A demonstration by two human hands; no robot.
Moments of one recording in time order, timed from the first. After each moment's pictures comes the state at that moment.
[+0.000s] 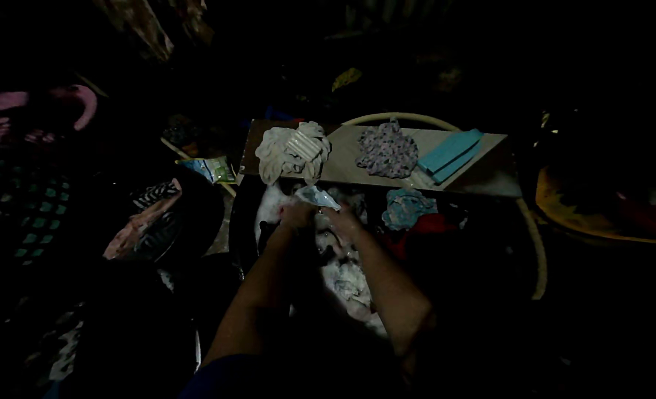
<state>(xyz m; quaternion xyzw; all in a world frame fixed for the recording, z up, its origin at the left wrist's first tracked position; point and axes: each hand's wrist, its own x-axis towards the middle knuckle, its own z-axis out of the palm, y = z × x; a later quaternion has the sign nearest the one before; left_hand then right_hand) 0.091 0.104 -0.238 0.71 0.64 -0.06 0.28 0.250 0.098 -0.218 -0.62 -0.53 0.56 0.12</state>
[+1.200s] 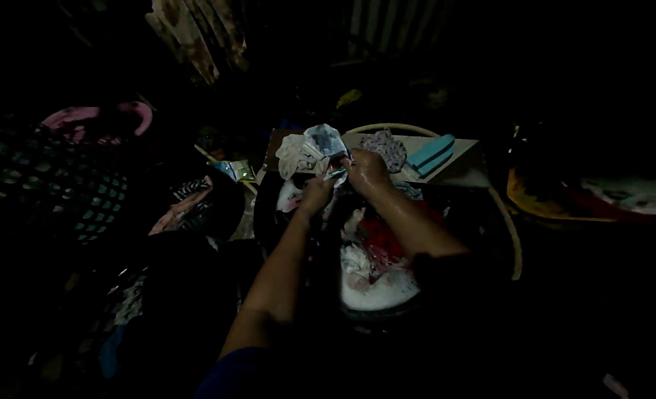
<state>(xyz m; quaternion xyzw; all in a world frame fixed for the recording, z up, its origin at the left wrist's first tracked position) 0.131 0.037 -0.101 0.53 0.62 0.36 0.46 0.268 0.067 -0.063 -0.54 -0.78 0.21 0.23</state>
